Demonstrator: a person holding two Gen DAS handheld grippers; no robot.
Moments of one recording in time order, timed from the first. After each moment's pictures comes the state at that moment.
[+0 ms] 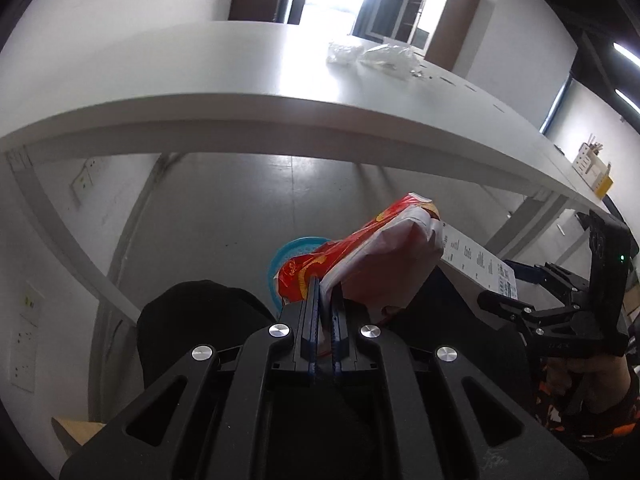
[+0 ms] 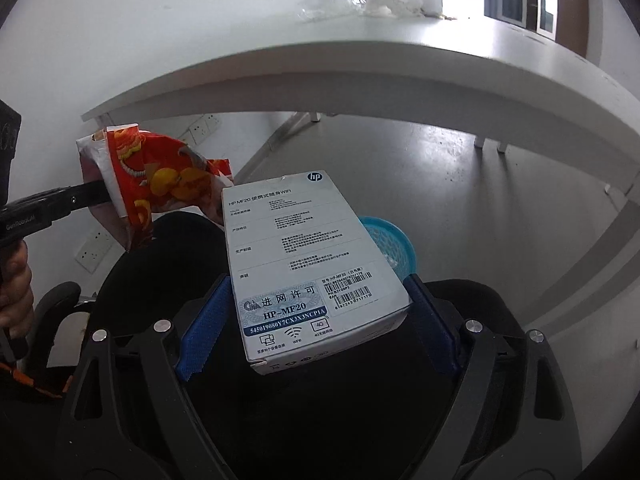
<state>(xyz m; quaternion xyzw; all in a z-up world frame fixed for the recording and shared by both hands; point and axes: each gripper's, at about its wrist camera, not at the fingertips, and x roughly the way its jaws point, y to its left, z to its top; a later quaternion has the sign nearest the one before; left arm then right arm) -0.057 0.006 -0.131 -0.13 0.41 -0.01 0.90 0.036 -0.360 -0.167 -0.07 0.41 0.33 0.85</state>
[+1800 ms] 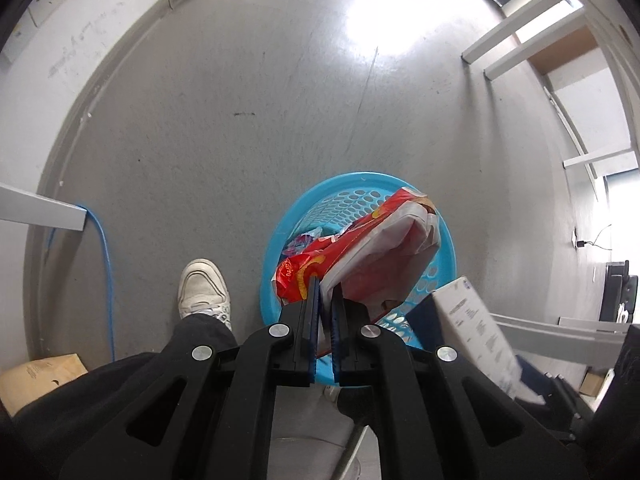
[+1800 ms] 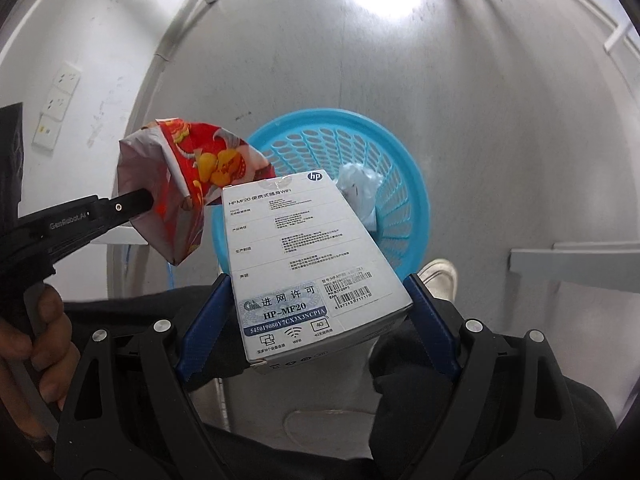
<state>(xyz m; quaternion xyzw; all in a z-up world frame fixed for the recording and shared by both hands) 0.237 0.064 -0.409 -0.27 0.62 0.08 0.73 0.260 -0.255 -0.412 -0.02 0.66 0.19 0.72</state>
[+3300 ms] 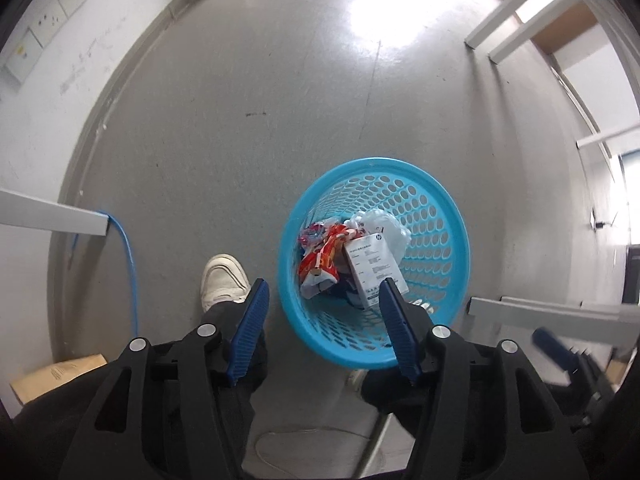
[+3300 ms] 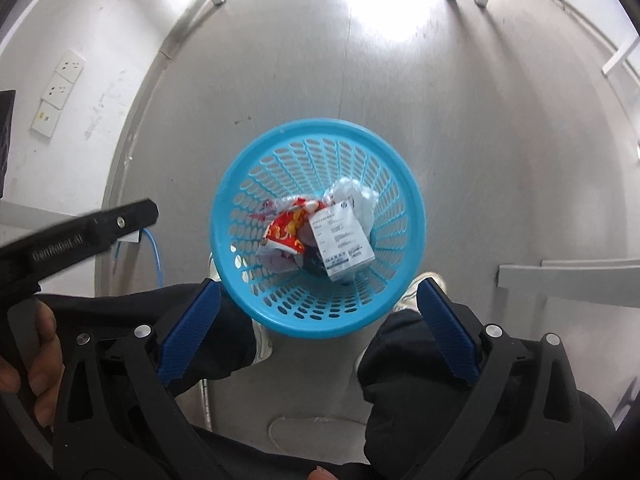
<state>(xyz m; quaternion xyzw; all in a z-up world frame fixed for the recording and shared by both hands) 0.214 0.049 -0.391 -0.21 0.63 0.09 0.74 0.242 -0.243 -0.392 -0.07 0.63 0.19 0.75</state>
